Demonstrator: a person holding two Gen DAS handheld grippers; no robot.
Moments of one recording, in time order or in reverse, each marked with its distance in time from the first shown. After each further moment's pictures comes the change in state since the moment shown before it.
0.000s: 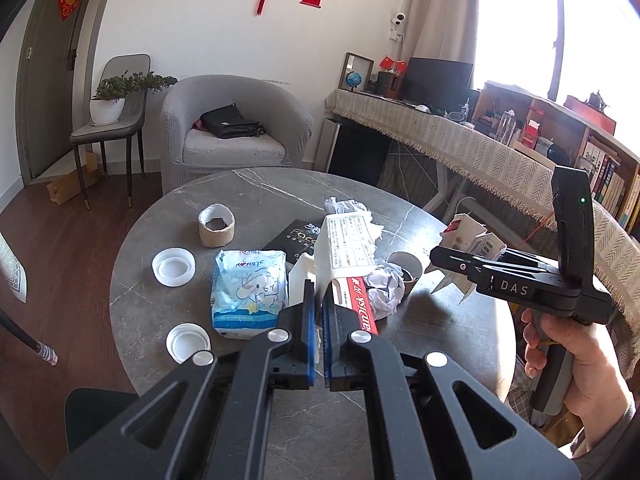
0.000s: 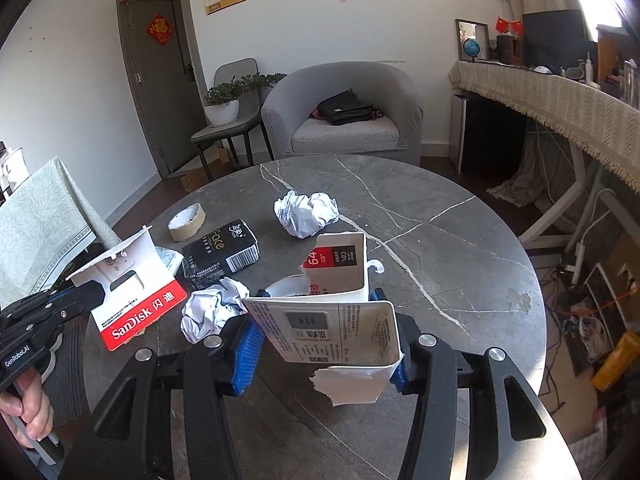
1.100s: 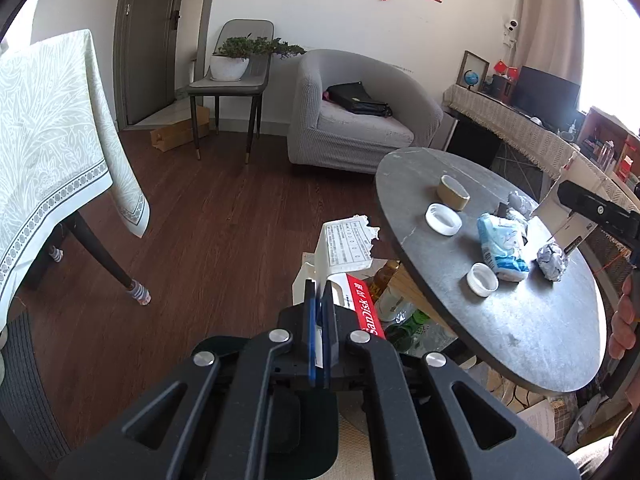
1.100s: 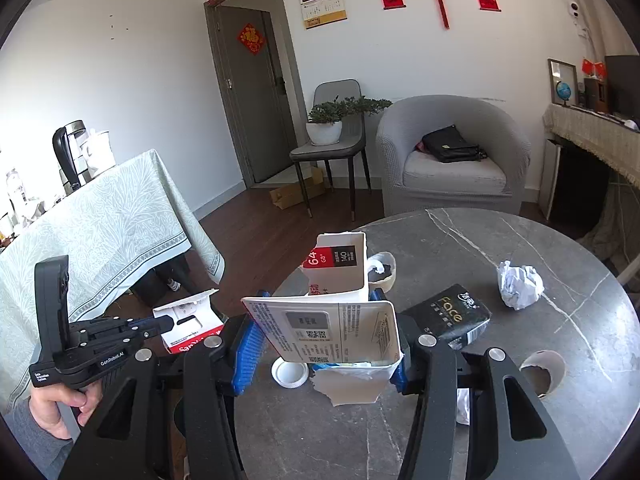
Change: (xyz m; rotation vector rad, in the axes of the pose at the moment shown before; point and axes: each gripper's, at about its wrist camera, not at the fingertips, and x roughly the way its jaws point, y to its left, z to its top) left arm -0.080 0.181 -0.042 -0.190 0.102 0.333; right arm 0.020 0.166 0.032 -0.142 -0.065 0.308
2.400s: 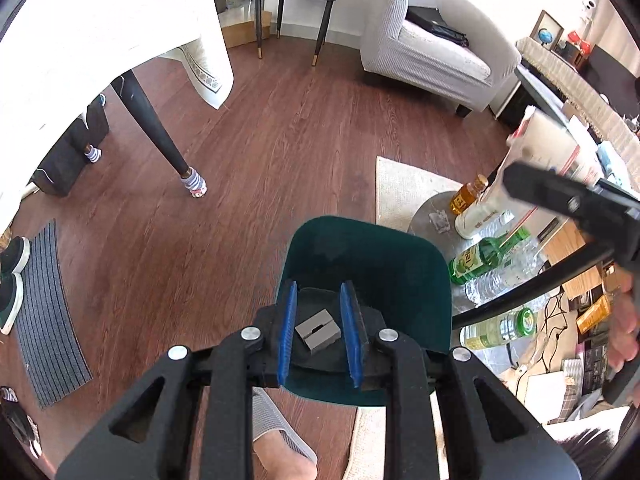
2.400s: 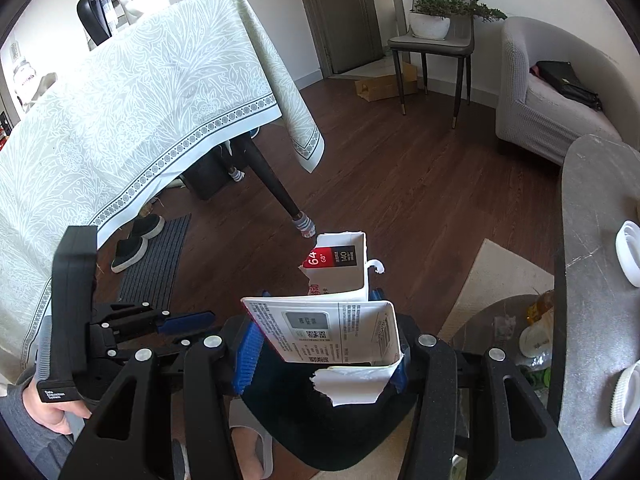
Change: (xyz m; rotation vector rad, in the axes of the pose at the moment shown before) left arm 0.027 0.125 -0.074 -0.134 0.285 0.120; right arm 0.171 0.157 -0.067 -0.136 0.424 0.190
